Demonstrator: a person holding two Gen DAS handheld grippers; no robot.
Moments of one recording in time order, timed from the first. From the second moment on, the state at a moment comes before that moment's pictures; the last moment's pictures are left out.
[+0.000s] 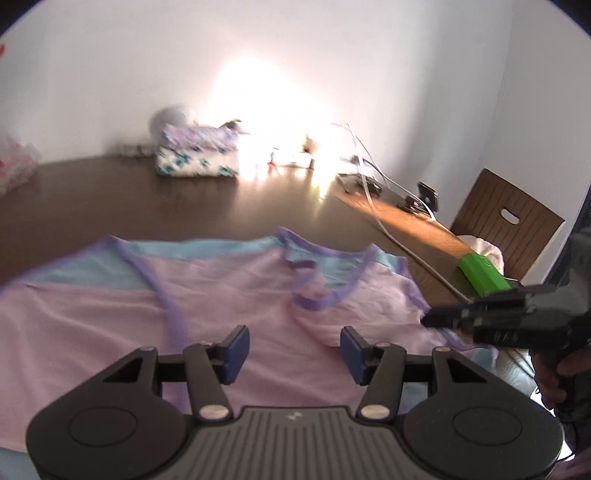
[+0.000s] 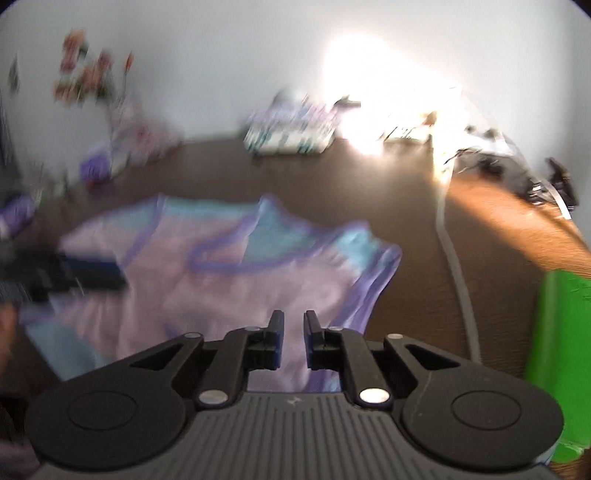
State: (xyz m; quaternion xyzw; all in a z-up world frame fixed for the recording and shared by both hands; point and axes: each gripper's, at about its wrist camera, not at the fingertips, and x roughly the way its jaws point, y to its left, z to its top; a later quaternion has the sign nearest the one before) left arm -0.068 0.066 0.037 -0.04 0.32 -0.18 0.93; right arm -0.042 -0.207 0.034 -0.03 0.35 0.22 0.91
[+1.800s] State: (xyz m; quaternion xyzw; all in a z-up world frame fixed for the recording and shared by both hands) left arm -0.091 0.195 0.051 0.15 0.24 -0.26 0.92; right arm -0.064 -0.150 0.054 -0.15 0.26 0.35 0.89
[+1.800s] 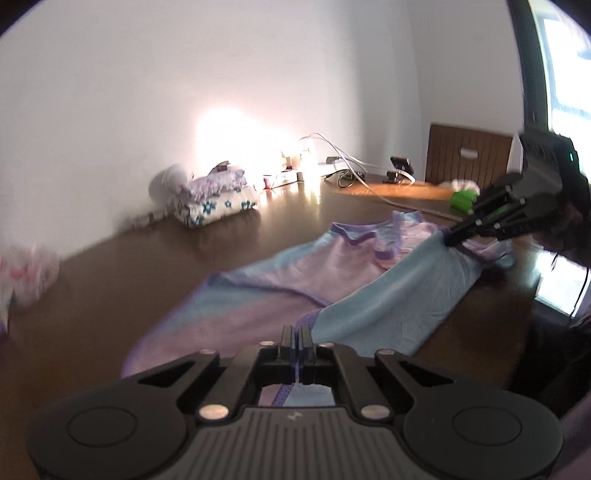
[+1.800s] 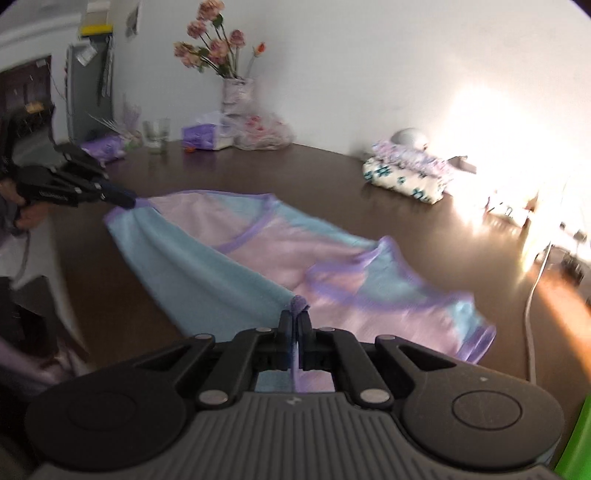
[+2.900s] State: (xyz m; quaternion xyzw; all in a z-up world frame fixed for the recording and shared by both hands) left arm -0.084 0.241 0.000 0.06 0.30 -0.13 0.94; right arm -0.072 -0.204 0.059 -0.20 0.31 0.33 0.87
